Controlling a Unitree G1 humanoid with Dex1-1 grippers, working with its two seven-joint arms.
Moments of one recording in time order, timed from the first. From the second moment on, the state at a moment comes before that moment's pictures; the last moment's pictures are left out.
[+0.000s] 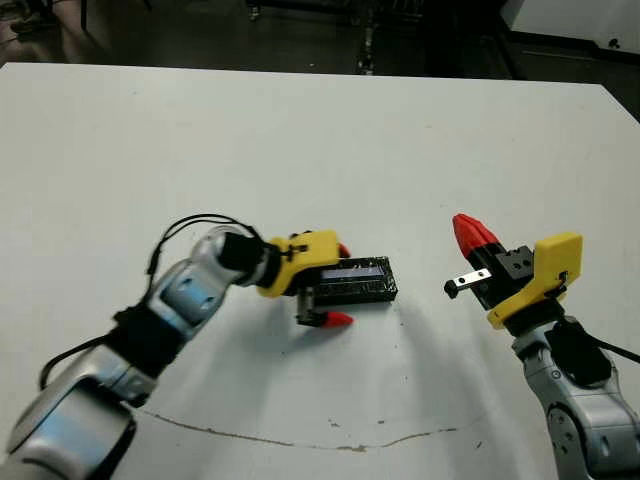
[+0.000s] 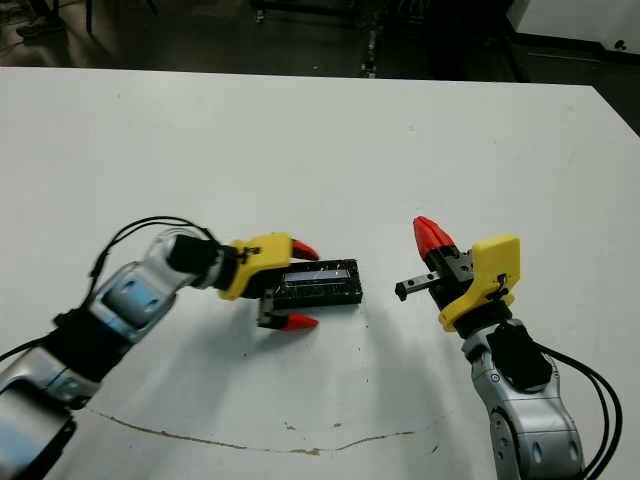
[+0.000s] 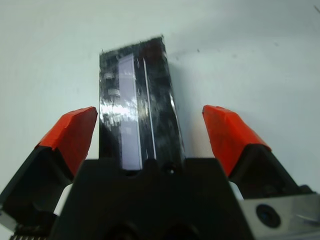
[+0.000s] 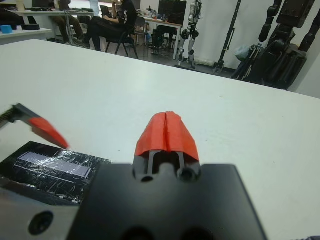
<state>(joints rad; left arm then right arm) -0.56 0.50 -0.48 0.13 -0.03 0.28 -1.07 0.05 -0.31 -0.06 -0.45 0.25 0.32 0.26</state>
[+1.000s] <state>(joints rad) -0.26 0.44 0.05 -0.30 -0.36 0.51 -0.63 0.05 -0.31 -0.05 -0.45 0.25 0.31 0.26</state>
